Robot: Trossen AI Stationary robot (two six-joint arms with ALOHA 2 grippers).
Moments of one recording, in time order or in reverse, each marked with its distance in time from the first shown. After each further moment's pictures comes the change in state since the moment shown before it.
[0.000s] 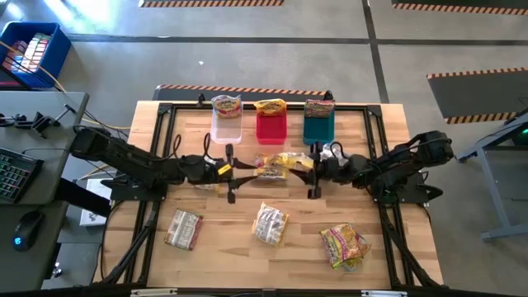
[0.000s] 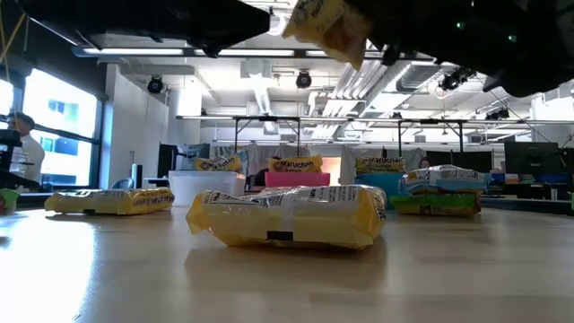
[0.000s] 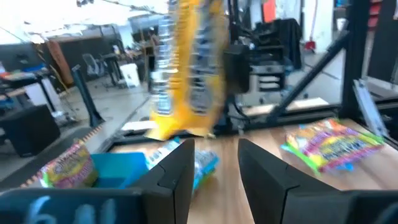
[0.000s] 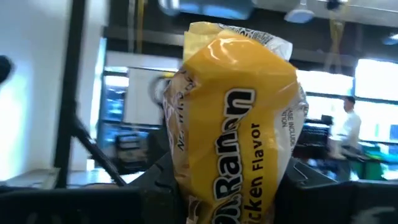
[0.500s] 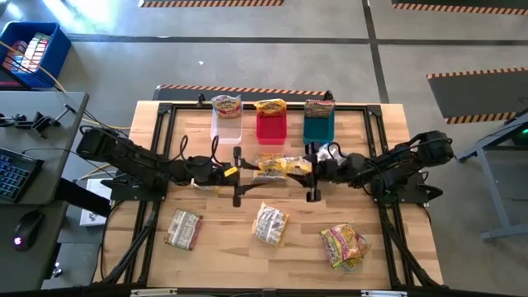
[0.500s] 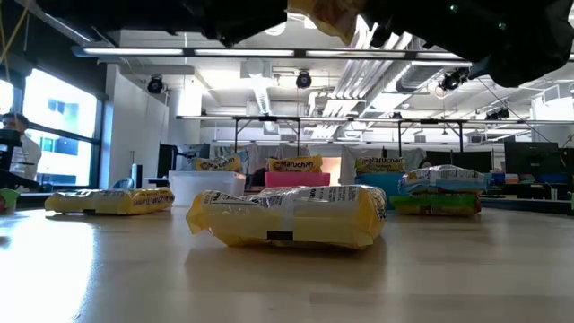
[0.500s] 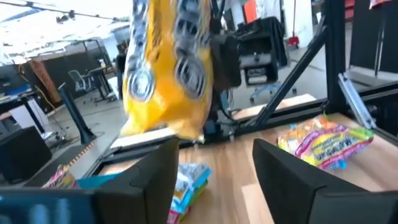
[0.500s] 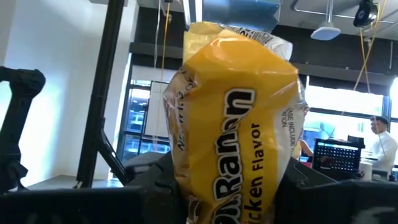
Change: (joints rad) left arm -0.010 0.070 0.079 0.000 0.060 0.086; right arm 0.000 0.000 0.070 -0.024 -0.083 -0.011
